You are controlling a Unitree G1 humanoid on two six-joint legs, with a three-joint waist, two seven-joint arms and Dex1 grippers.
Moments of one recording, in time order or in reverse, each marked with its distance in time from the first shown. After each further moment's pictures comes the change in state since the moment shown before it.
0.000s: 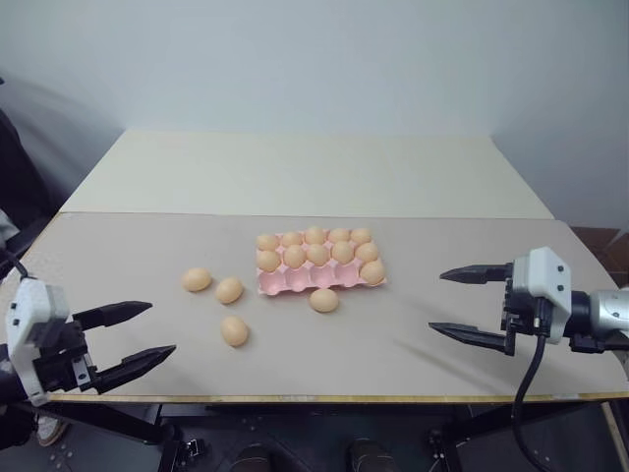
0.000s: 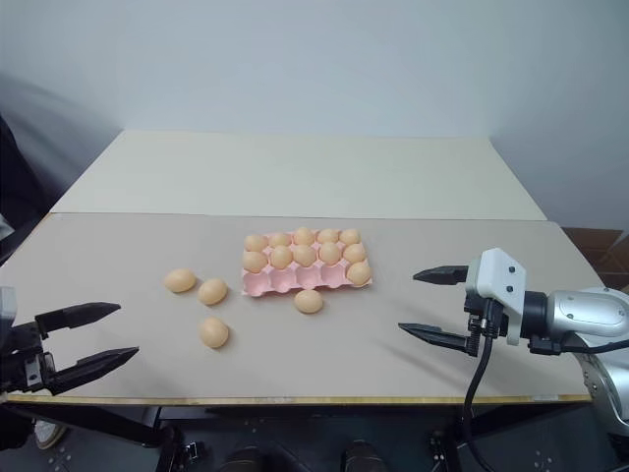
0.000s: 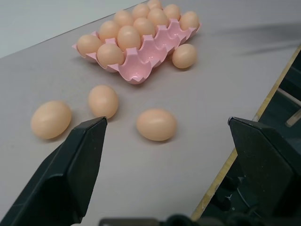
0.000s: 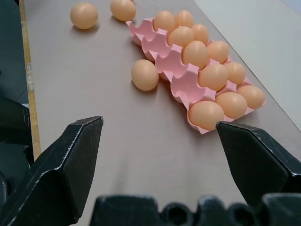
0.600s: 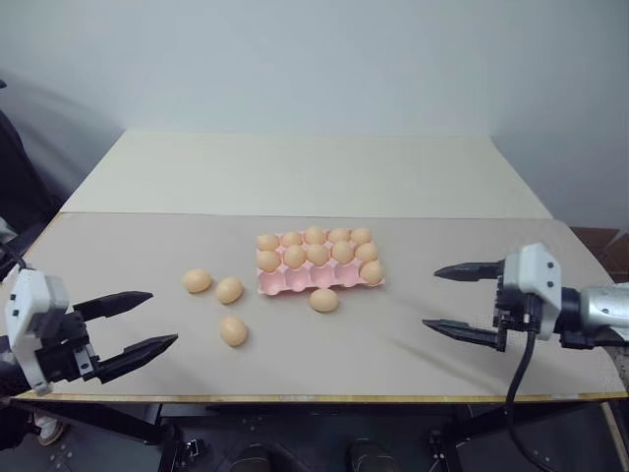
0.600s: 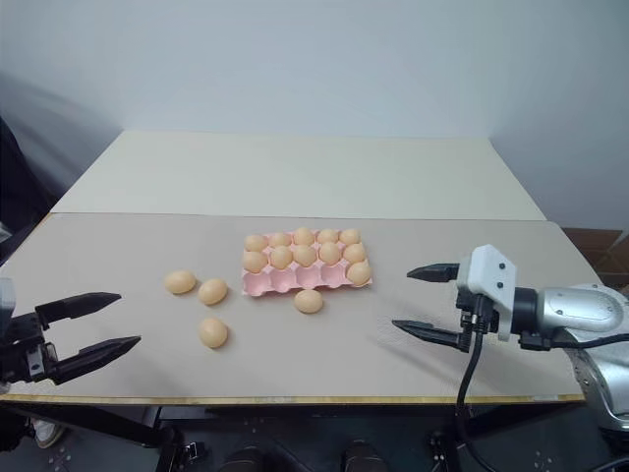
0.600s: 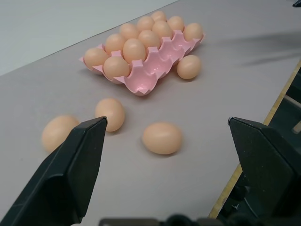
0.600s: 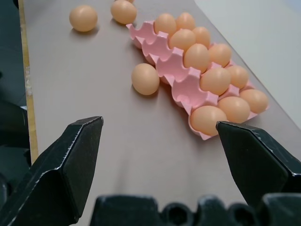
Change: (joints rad) left arm -0.052 -0.004 -0.010 0.000 -0.007 0.013 0.019; right arm -0.053 0.003 0.078 -0.009 -0.006 0.047 -0.049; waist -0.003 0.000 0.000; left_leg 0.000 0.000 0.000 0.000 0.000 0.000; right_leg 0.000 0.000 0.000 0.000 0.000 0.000
